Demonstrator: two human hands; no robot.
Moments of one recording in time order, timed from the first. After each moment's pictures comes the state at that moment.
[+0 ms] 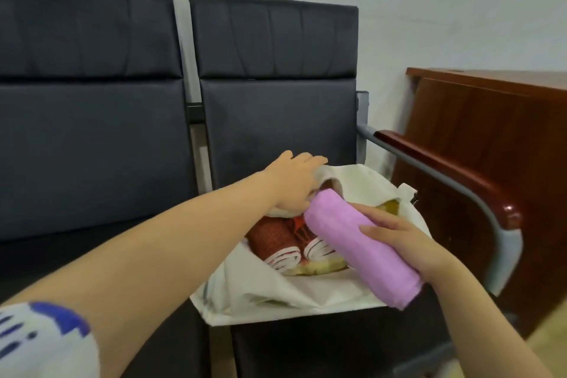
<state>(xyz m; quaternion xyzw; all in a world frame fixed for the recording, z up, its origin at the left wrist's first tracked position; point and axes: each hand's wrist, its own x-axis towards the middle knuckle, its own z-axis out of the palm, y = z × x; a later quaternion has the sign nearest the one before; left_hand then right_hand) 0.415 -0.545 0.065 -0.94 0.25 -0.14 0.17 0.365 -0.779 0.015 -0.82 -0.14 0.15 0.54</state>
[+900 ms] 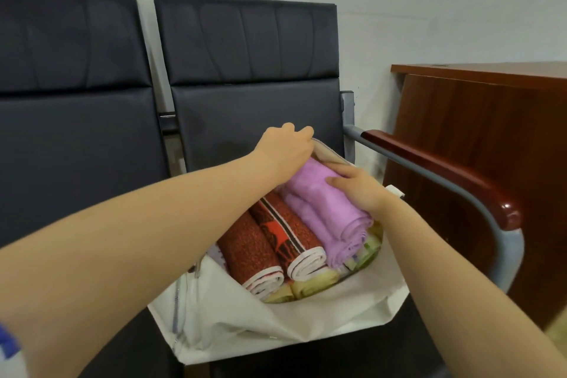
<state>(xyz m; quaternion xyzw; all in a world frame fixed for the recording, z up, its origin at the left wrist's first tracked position) 0.451 -0.576 0.099 -0.92 0.17 -0.25 0.25 0.480 -0.744 0.035 -0.88 -0.19 -0.01 0.44</state>
